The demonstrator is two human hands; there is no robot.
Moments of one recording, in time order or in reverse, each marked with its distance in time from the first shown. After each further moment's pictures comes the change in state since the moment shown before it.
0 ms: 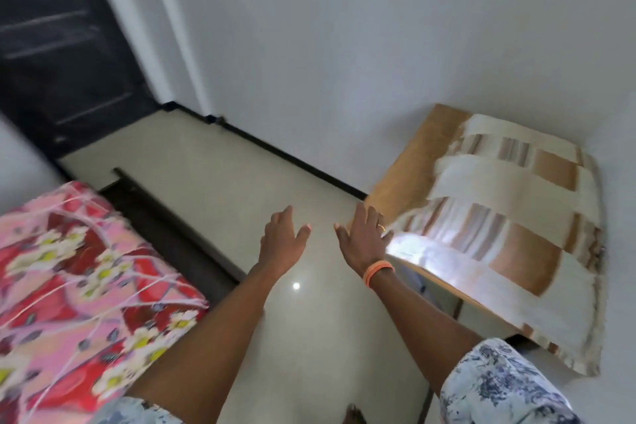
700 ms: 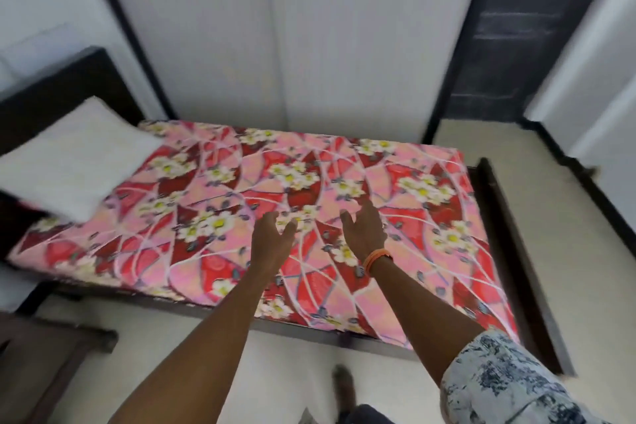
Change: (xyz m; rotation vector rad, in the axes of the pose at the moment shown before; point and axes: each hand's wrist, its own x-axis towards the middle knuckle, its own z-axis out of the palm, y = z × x) left_hand -0.443 -0.541 -0.410 -0.345 0.913 -0.868; right_hand -0.437 -0.574 0.358 0.252 -0.645 -0.783
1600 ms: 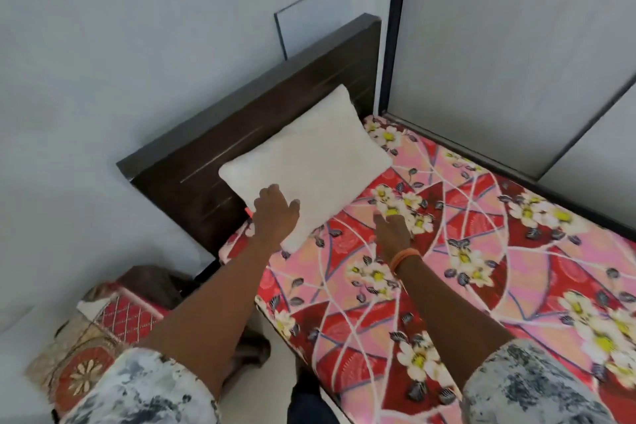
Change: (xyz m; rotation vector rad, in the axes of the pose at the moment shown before) left_hand 0.513 -0.359 -0.550 0.303 0.409 -0.472; right_hand 0.250 -0.468 0.695 0.251 -0.609 0.166
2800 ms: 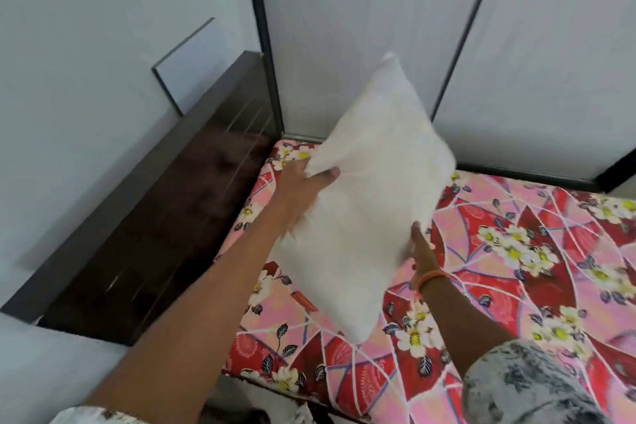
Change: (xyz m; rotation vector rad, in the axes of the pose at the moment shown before) left_hand 0.020 0.136 -0.072 -0.648 -0.633 0.465; right_hand -0.062 0.014 -0.056 0.745 0.427 0.197
